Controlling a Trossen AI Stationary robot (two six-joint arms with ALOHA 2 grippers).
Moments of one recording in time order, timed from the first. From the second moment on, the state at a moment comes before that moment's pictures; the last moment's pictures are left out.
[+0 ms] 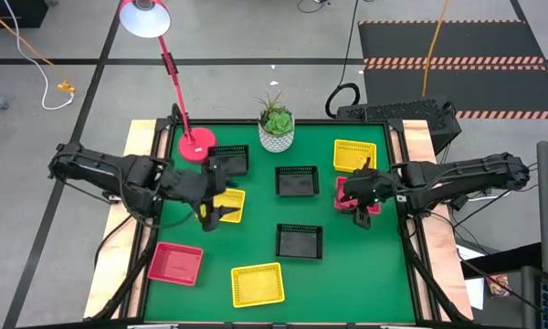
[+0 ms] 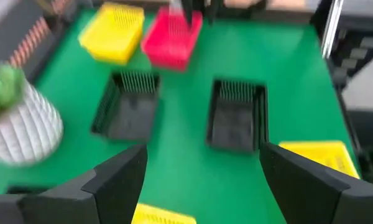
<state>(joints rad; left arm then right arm) -0.28 1.21 1.29 -0.79 -0.27 -0.27 0.07 0.94 0.73 -0.66 -0.07 0.30</state>
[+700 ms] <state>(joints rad) -0.17 1.58 1.32 -1.17 -0.11 -0.29 0.07 0.96 0.73 -0.41 -0.13 0.07</state>
